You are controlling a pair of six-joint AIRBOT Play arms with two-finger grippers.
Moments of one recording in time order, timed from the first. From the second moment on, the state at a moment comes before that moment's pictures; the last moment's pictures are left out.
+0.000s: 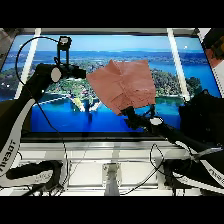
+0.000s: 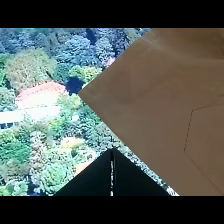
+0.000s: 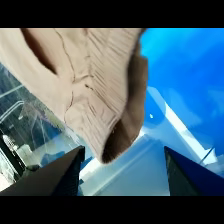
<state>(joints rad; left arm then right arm) -0.29 -1.39 1.30 1.57 -0.66 -1.58 0.58 -1.24 0.48 0.08 0.19 1.54</state>
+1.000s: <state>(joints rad) -0.22 -1.43 1.30 1.47 -0.79 -1.52 0.48 -1.35 0.57 -0.25 0.48 1.58</state>
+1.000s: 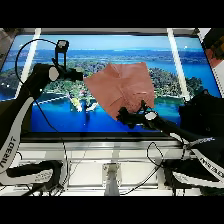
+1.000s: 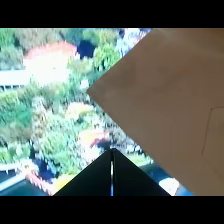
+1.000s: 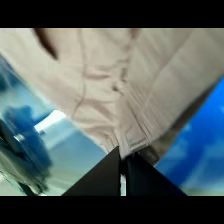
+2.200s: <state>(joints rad) -0.09 -1.63 0.98 0.48 -1.00 -1.14 -0.31 -1.27 0.59 -0.66 1.10 1.22</state>
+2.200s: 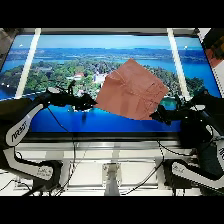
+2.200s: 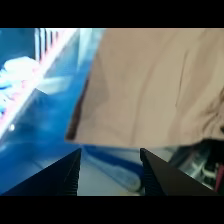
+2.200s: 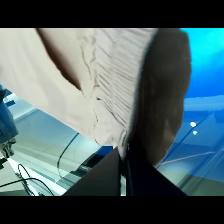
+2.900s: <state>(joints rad) -0.18 -1.65 0.97 0.48 -0.88 -1.18 -0.31 -1.27 0.60 -0.65 1.11 1.21</state>
